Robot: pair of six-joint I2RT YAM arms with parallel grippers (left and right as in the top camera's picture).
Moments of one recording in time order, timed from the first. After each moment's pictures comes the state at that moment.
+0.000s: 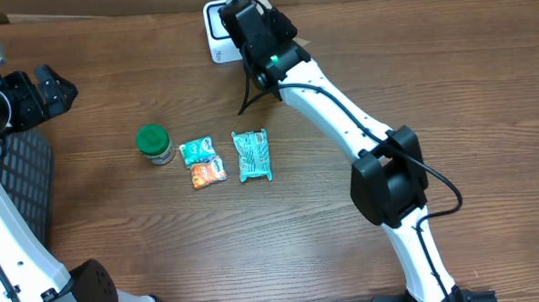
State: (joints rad) left arm 0.46 1.69 2.18 -1.58 0.20 0.00; right arm 0.60 2.36 2.18 -0.50 0.67 -0.40
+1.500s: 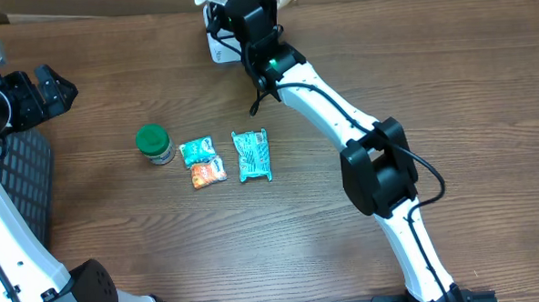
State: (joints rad) left arm 0.46 1.69 2.18 -1.58 0.20 0.00; right arm 0.57 2.46 2.18 -0.05 0.64 -1.34
